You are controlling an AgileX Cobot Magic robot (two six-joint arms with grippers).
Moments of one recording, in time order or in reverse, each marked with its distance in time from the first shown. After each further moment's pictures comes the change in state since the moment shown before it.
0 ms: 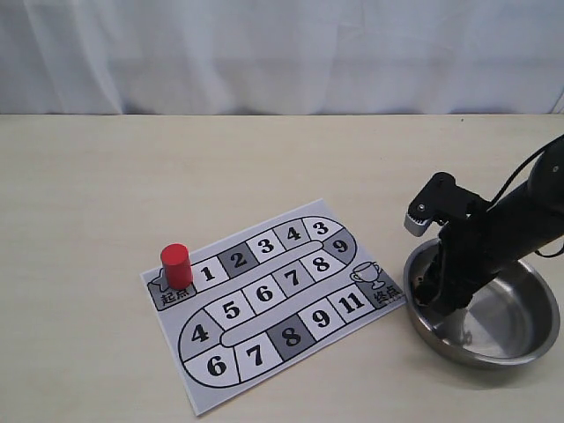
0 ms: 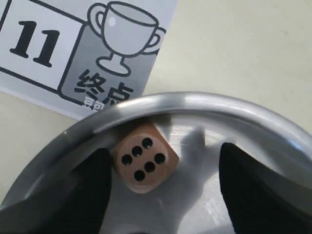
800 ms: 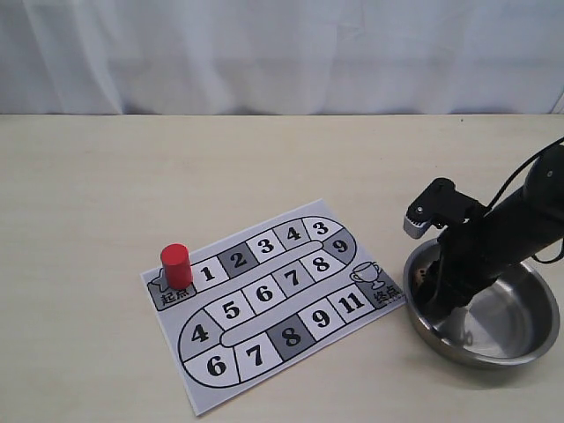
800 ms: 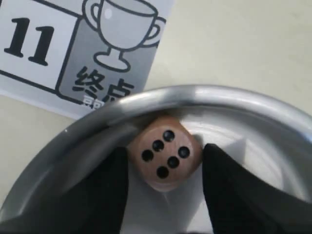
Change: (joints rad) left arm 0.000 0.000 0.000 0.000 0.000 -0.002; right arm 0.000 0.020 0.002 0.002 -0.004 0.049
